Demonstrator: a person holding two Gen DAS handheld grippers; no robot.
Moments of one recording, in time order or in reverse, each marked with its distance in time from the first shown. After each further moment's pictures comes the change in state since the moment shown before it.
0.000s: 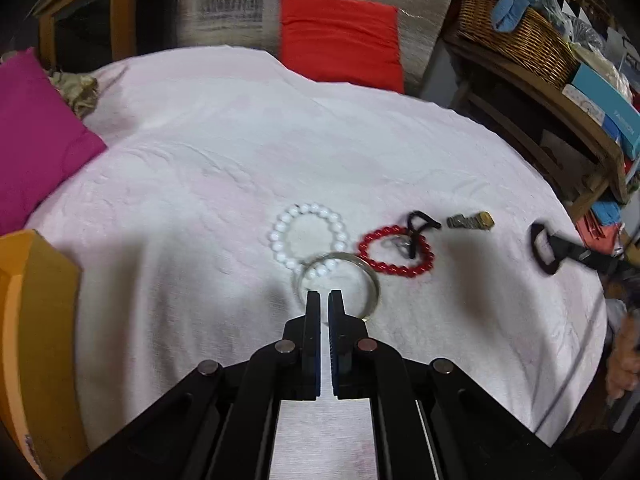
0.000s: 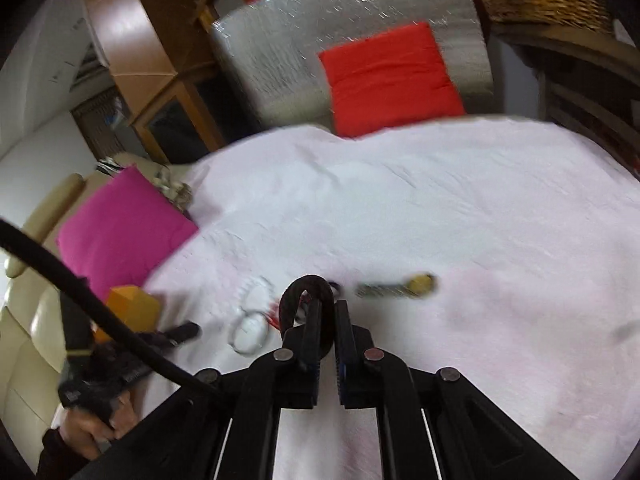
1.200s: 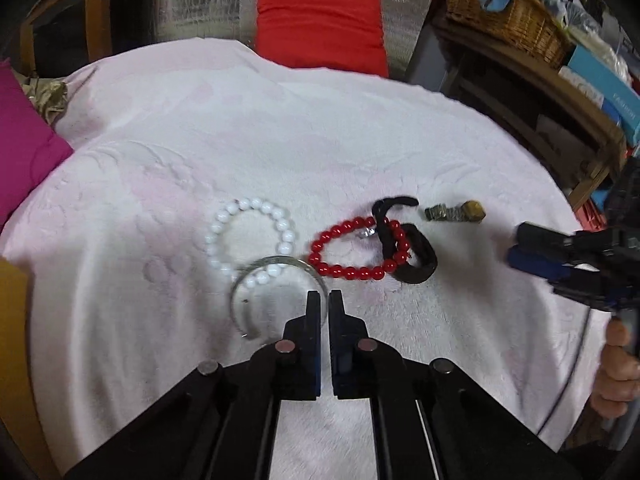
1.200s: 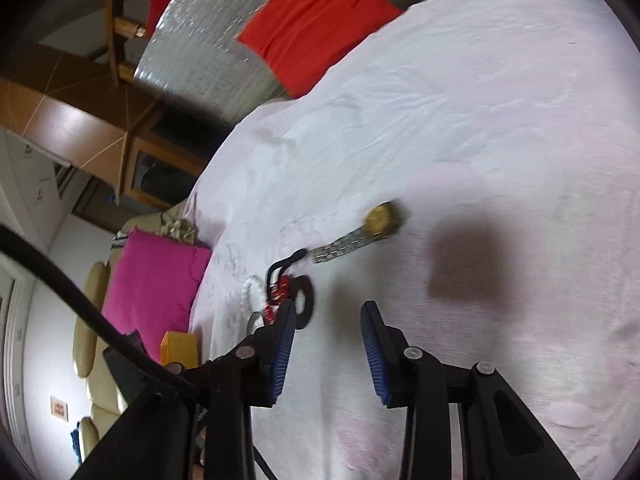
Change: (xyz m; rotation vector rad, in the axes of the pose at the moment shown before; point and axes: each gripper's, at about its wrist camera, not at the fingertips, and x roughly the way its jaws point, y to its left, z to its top) left arm 0.023 -0.031 0.004 0.031 0.003 -0.003; right arm 0.051 -0.063 -0.001 0.400 0.124 0.317
